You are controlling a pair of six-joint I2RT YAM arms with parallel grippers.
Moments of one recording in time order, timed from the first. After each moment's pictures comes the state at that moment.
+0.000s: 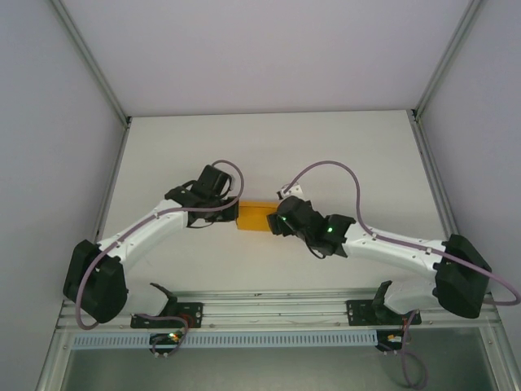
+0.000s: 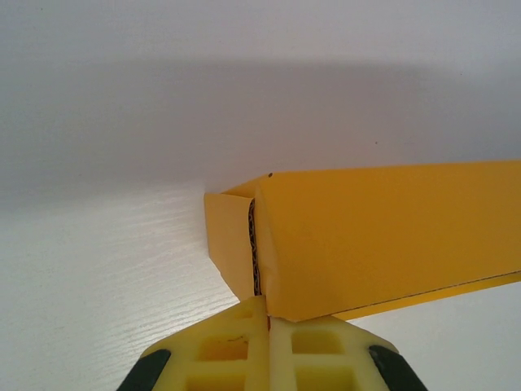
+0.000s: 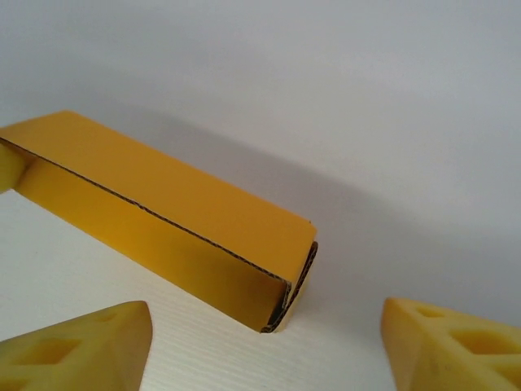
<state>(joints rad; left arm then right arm) -0.63 1.36 0.95 -0.63 0.13 -0.55 0.92 1.31 0.86 -0.31 0.41 0.47</state>
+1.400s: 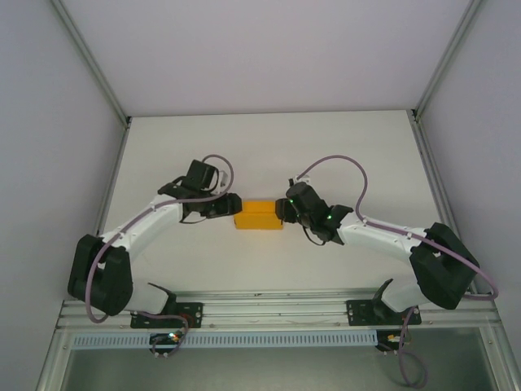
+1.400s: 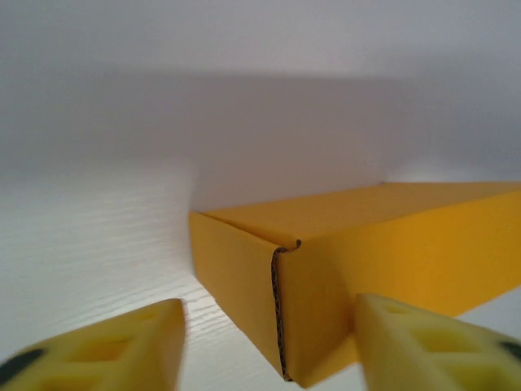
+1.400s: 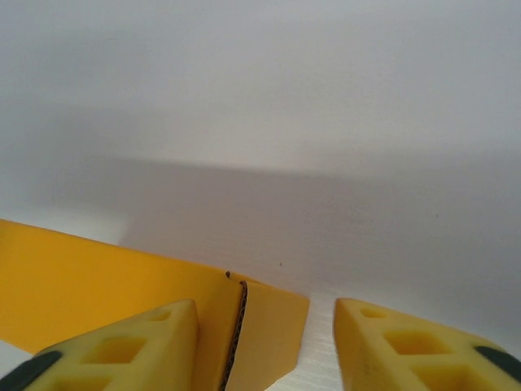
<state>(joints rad) -0.48 1.40 0.91 -0.53 0.35 -0.54 0.75 1.44 0.80 -0.12 0.23 0.64</state>
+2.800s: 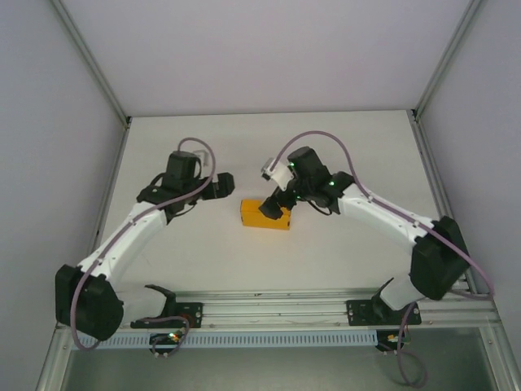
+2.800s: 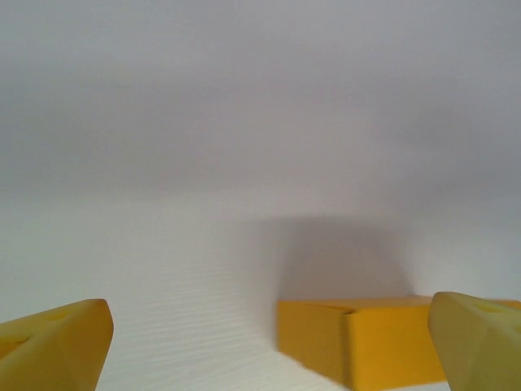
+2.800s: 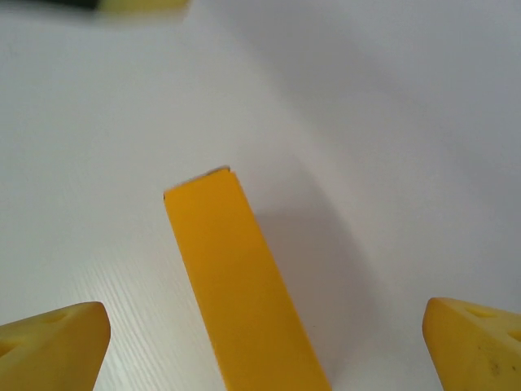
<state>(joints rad) -0.40 1.21 0.95 -0.50 0.10 -0.46 0.63 1.54 1.19 -0.46 -0.26 -0.29</state>
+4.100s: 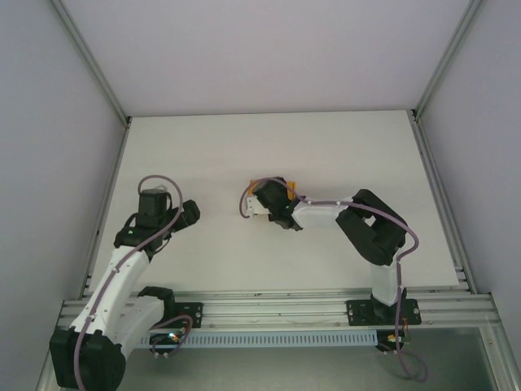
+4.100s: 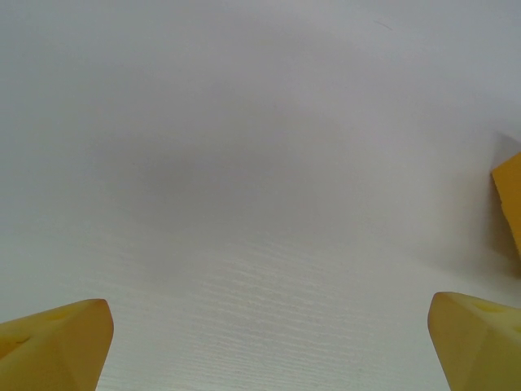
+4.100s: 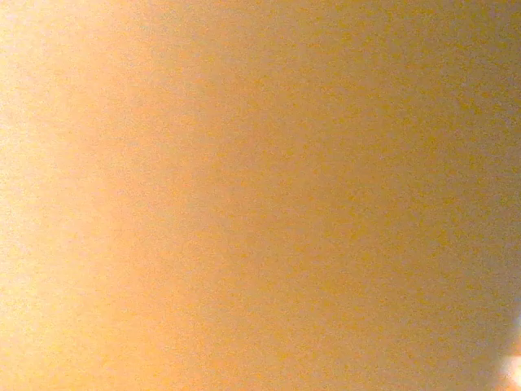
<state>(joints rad) -0.21 0.86 0.62 -0.59 -0.03 -0.55 0.80 1.93 1.10 -0.02 0.53 -1.06</state>
